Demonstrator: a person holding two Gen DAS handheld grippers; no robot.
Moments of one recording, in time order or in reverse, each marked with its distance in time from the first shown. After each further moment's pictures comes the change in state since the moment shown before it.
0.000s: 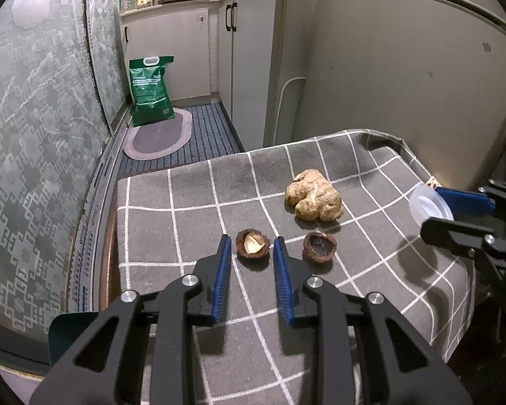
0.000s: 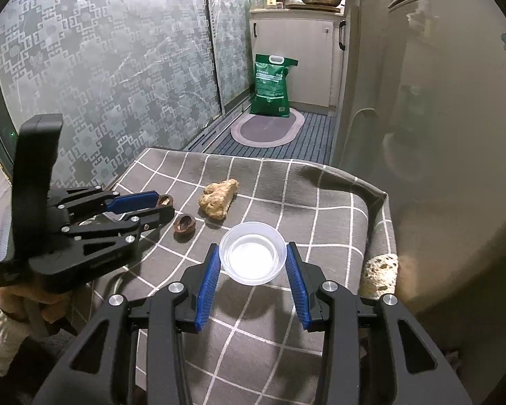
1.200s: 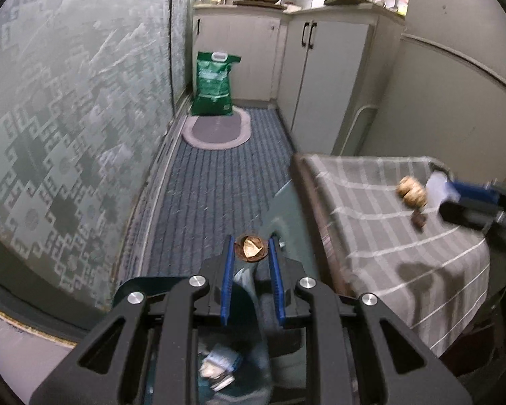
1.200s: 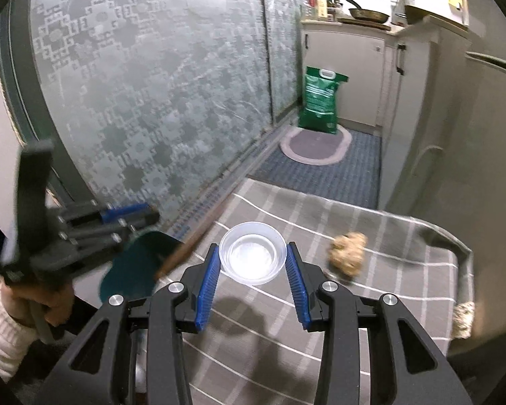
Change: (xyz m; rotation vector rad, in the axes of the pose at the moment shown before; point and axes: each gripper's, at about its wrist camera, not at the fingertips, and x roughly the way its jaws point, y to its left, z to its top) left arm -0.076 0.127 -0.046 -0.173 -0.025 0.118; right arm 0.013 0.115 0.046 -0.093 -0.034 0.155
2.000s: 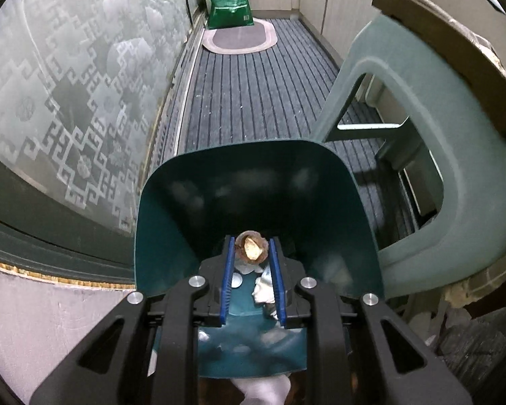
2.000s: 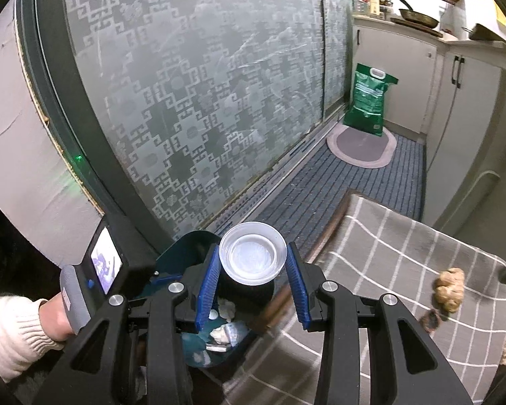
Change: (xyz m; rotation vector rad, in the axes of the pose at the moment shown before) left arm 0.057 0.065 -0.098 0.062 0.357 0.097; right arm 0.054 0.085 0.018 -0.100 0.077 0.102
